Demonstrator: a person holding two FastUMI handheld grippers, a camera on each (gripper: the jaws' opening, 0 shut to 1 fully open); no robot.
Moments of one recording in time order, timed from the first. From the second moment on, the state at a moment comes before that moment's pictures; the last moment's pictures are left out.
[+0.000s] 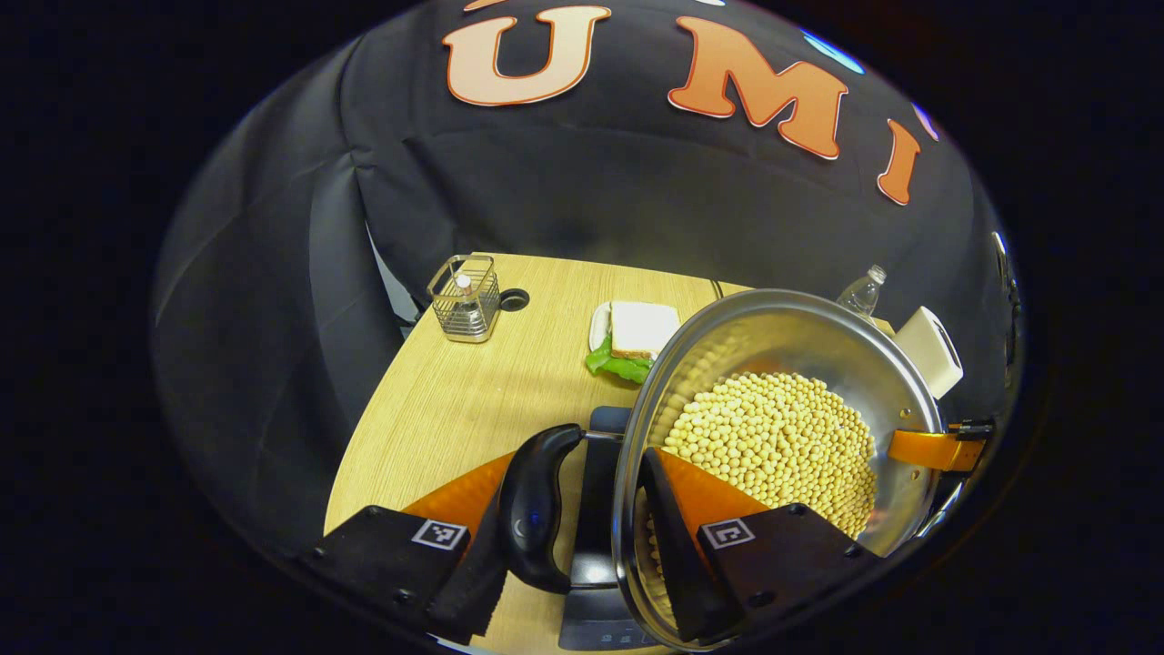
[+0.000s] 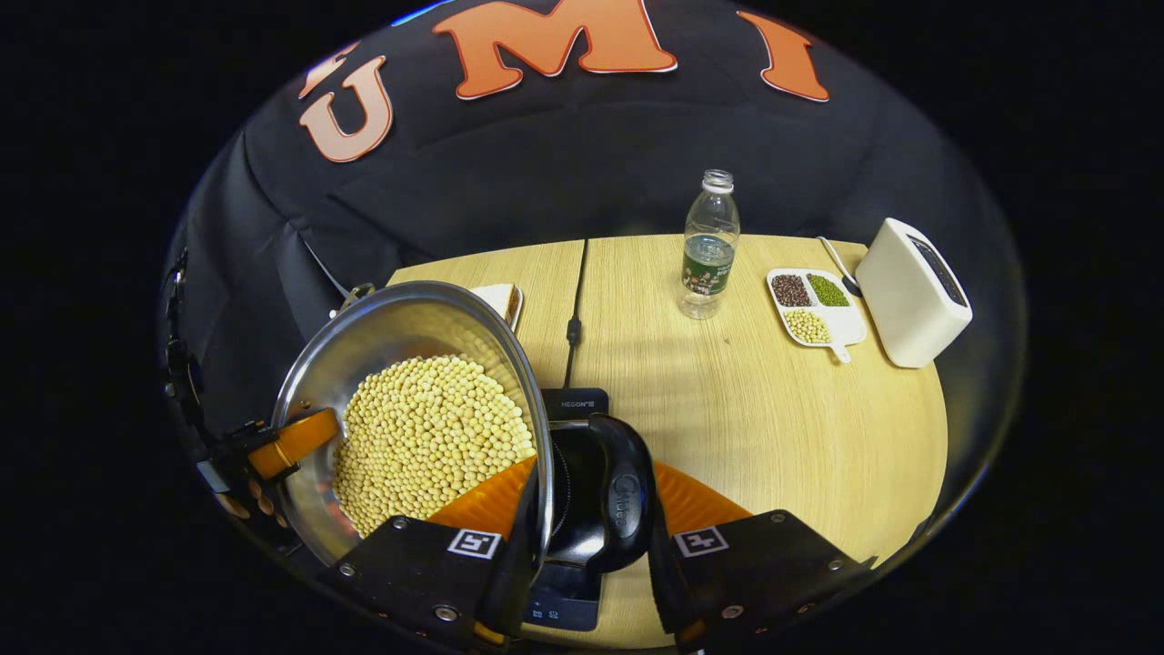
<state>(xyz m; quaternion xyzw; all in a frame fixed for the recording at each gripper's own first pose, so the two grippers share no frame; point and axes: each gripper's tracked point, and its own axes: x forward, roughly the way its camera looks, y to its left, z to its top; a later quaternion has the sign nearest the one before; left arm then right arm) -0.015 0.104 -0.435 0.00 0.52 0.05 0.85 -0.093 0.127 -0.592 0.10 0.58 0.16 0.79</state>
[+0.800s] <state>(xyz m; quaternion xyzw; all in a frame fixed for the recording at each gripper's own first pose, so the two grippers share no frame) -0.009 0.111 -0.436 -0.01 0.53 0.06 0.84 -0.095 0.128 -0.588 0.10 0.60 0.14 0.78</state>
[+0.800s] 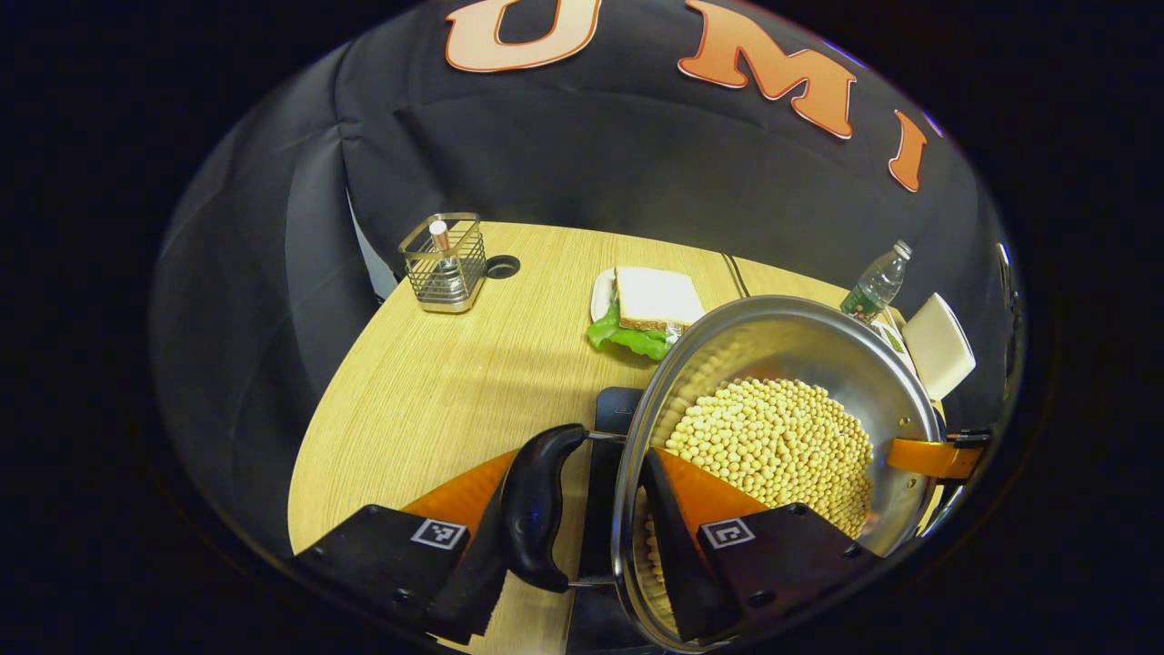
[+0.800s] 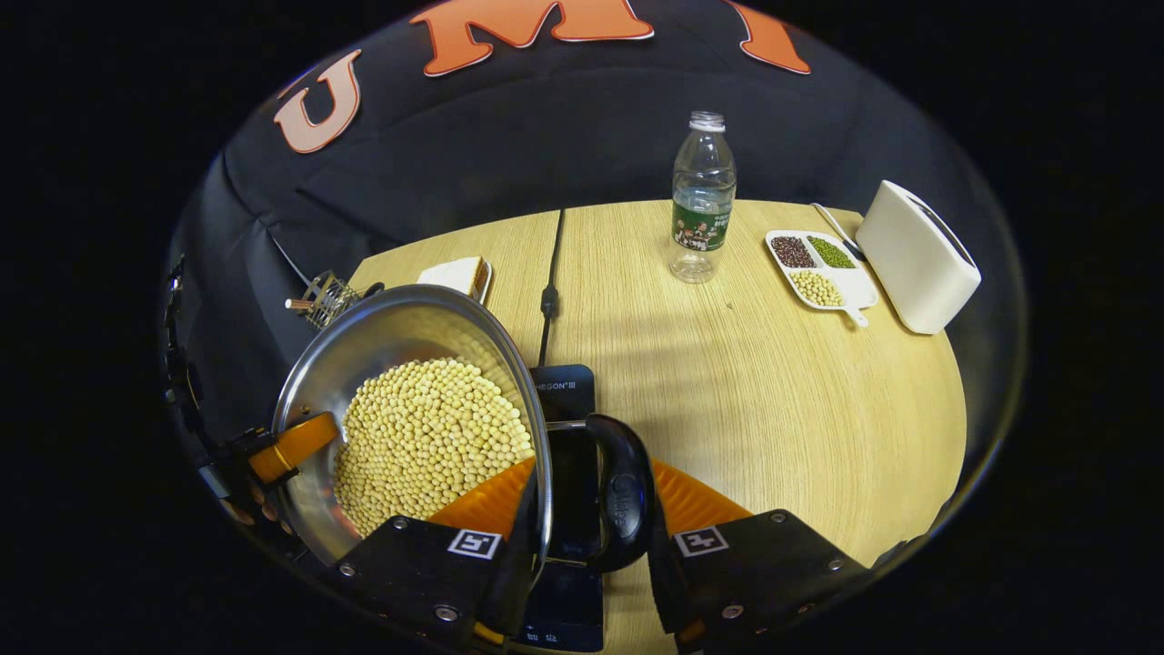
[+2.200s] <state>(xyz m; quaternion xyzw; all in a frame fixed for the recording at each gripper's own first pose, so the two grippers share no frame) -0.023 0.110 -0.424 0.02 0.53 0.08 0.85 -0.091 0.110 -0.583 0.08 0.57 0.14 0.81</state>
